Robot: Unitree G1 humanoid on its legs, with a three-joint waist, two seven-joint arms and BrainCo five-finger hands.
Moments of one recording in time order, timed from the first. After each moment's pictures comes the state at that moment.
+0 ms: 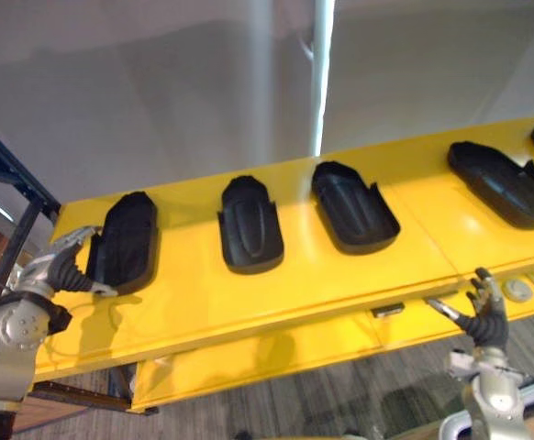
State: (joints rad) left arm 0.07 0.87 0.21 0.00 0.39 0.03 -0.33; right arm 0.26 -0.38 -0.21 0.13 0.22 -0.30 -0.19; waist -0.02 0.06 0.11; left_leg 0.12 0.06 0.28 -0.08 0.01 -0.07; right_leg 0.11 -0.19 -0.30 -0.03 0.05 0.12
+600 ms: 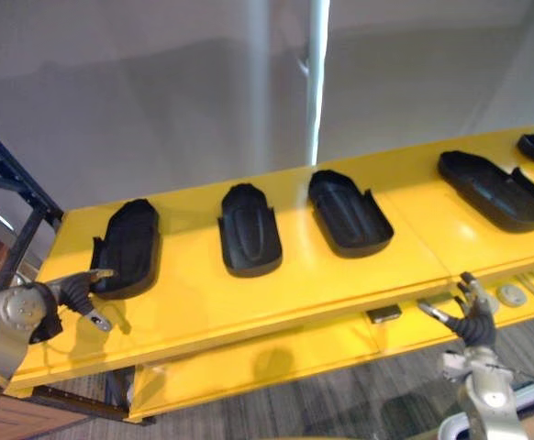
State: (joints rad) left arm -0.05 1.05 -0.02 0.23 0.35 0.06 -0.64; right arm 0.22 -0.43 -0.10 0.21 0.25 -0.30 -0.20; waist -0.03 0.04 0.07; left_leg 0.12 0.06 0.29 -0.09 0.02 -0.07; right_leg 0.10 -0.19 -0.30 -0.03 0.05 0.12
